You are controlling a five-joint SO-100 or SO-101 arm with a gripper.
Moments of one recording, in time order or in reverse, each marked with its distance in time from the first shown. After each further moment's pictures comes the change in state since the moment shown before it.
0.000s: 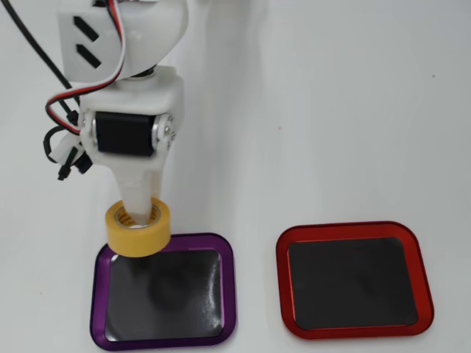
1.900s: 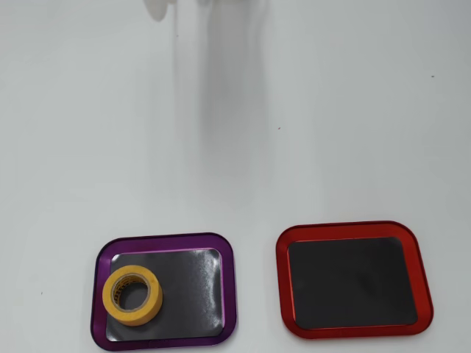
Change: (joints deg) arm -2.9 42.3 11.5 38.2 2.3
